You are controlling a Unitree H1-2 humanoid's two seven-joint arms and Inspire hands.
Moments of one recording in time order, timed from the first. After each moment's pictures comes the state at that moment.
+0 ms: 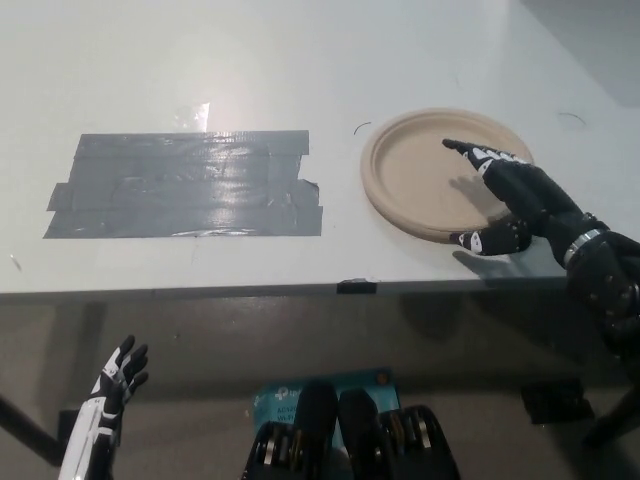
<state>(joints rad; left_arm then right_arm) 0.13 0.17 0.05 -0.01 0.01 -0.25 -0.07 -0.65 -0.47 0.44 0.16 -0.41 0.21 0.22</state>
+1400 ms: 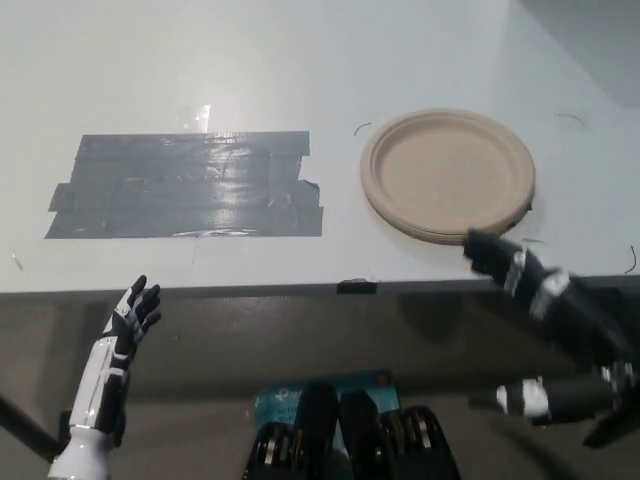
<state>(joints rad) -0.02 0.17 0.04 0.02 0.01 -0.24 -0.07 -0.09 -0.45 0.13 -0.56 0.39 0.23 0.29</state>
